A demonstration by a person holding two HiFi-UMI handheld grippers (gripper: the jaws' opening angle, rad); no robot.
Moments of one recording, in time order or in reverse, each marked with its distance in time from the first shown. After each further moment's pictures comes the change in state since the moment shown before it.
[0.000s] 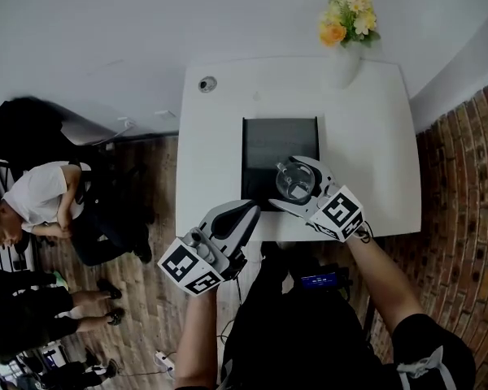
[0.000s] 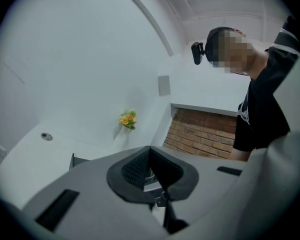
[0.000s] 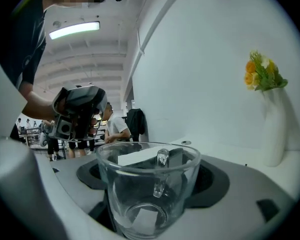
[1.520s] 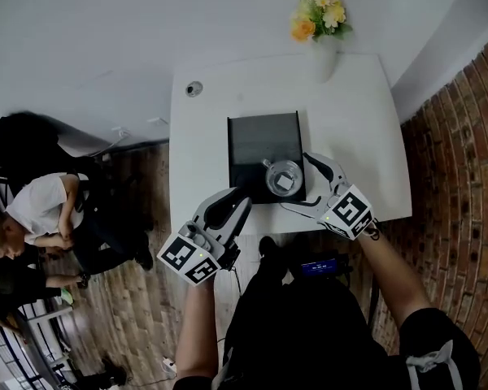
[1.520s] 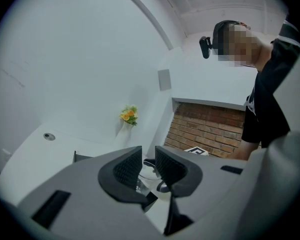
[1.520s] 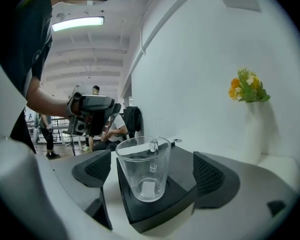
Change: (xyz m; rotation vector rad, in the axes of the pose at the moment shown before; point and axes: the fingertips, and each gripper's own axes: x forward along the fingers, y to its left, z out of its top) left arm 0.004 -0.002 -0.013 0.030 0.048 0.038; right arm -0.065 0.000 -0.007 -0.045 0.033 -0.063
